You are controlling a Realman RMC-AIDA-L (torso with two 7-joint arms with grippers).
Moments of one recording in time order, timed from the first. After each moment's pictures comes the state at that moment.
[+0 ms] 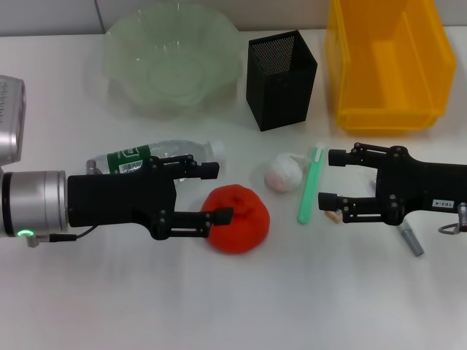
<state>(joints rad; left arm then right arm) -0.50 -2.01 1.09 0.49 1.66 1.59 -1.17 0.47 2.04 -0.76 -0.55 -1.90 -1.65 1.20</state>
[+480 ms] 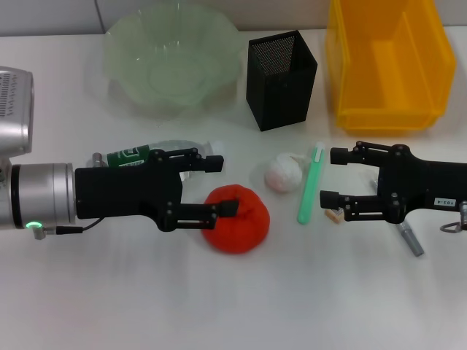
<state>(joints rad) -0.52 -2.02 1.09 0.50 1.66 1.56 -1.18 0.47 2.03 -0.75 -0.55 -1.90 -1.65 1.20</state>
